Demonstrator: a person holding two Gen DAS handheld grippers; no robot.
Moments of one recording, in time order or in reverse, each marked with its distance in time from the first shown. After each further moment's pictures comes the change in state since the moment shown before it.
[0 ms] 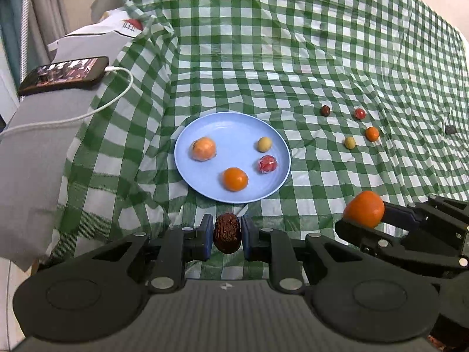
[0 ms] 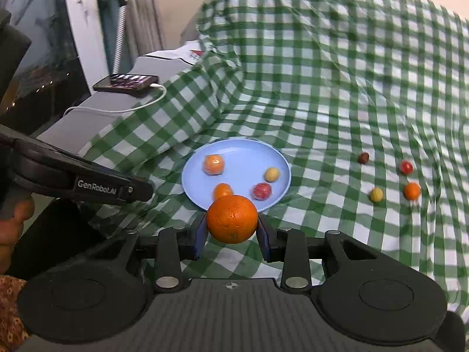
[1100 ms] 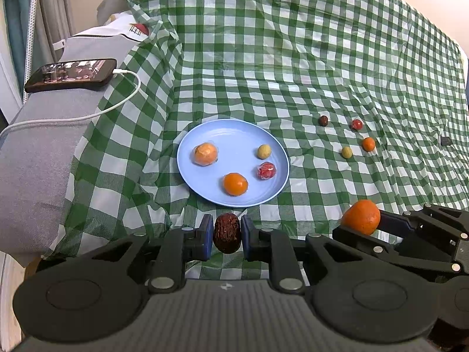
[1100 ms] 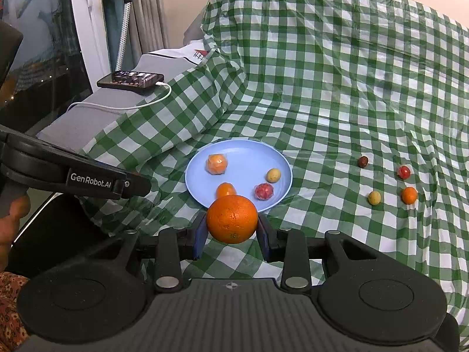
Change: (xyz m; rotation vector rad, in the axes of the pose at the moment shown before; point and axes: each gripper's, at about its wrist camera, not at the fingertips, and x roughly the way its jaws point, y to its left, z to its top) left arm -0.008 0.009 -0.003 -0.027 -0.032 -0.015; right arm 0.000 0.002 0.000 -0.012 0.014 -0.008
